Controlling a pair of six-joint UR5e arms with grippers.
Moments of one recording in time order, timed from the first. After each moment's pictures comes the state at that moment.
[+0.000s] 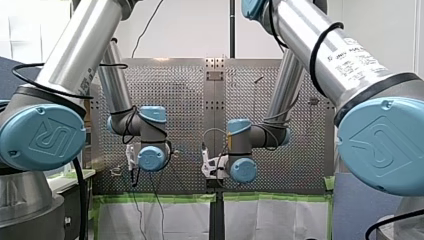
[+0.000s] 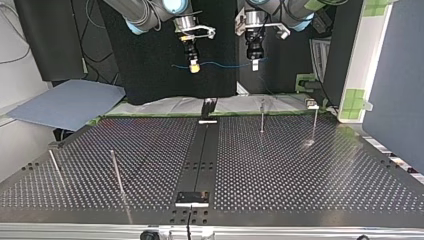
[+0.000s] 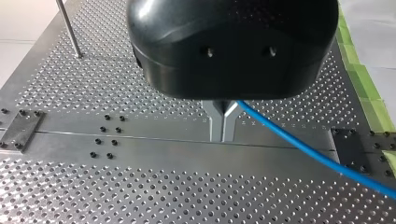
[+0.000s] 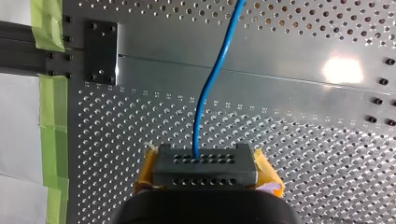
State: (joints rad) left arm -0.55 -1.99 -2.39 -1.89 -2.15 -1.63; right arm 2.40 -0.88 2.01 -1.03 1.83 1.48
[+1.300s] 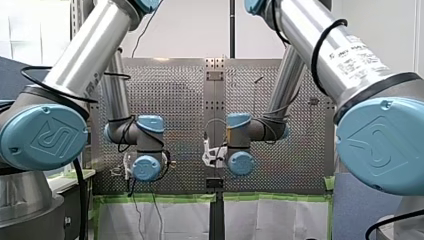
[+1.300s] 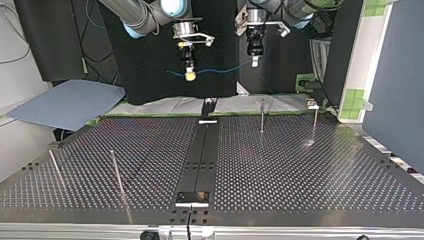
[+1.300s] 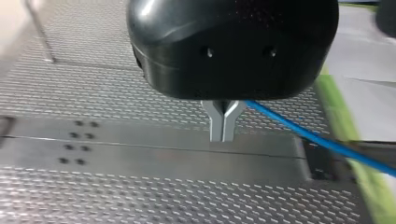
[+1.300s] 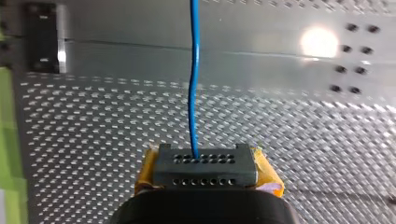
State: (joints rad) left arm -0.53 -2.07 -2.42 -1.82 -2.10 -1.63; right arm 2.39 -0.93 1.98 -1.06 1.90 1.52
